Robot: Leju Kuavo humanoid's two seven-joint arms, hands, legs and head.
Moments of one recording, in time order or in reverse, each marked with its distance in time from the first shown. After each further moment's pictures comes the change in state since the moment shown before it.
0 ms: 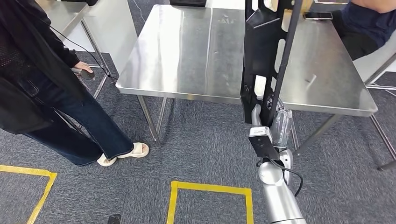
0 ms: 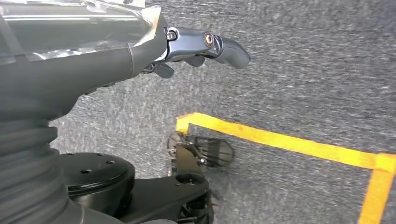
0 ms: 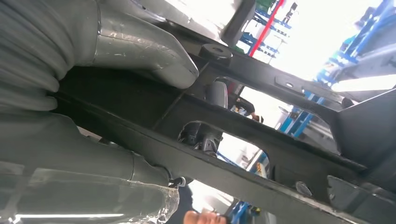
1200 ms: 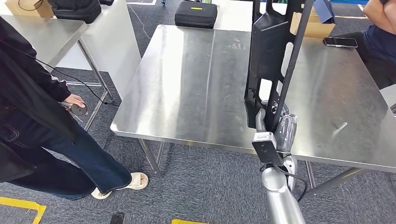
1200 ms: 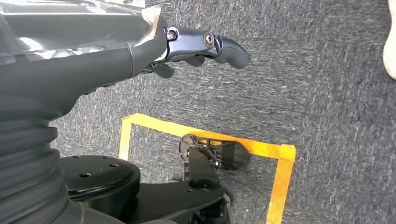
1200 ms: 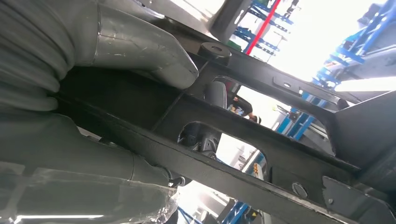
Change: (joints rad) left arm -0.007 -0.005 -0.010 0.001 -0.033 0.007 0.016; right arm 0.043 0.004 -0.010 -0.054 0.027 0.002 0.014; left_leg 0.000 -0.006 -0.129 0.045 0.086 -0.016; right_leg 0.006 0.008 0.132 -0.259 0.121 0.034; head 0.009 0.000
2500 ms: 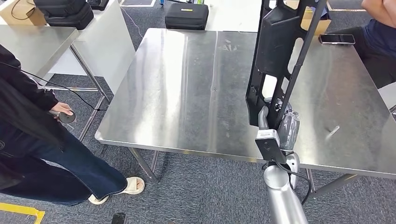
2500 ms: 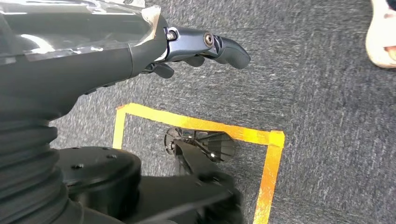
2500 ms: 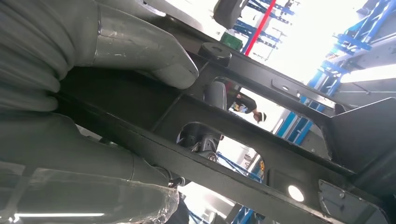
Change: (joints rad) left arm 0.004 0.004 0.000 -0.001 0.013 -0.007 -0.012; right arm -0.011 0.004 -0.008 -0.004 0.010 0.014 0.002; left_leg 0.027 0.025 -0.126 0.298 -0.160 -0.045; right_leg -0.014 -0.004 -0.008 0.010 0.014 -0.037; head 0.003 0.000
